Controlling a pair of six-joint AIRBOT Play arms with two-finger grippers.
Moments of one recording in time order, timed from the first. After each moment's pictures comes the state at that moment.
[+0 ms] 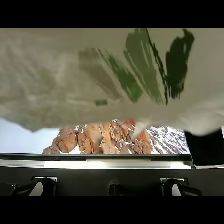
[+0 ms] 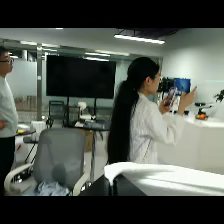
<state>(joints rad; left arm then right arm) 0.29 -0.75 1.91 1.00 -0.96 -1.39 -0.29 -0.70 1.95 -1.34 0.97 0.89</state>
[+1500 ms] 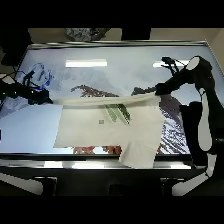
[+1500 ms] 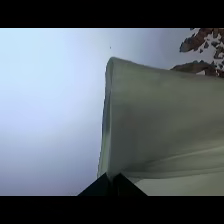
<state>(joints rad) 0.28 -1.74 1.61 1.14 -1.41 -1.35 -0.09 -1.80 1.84 -1.19 1.47 1.10</state>
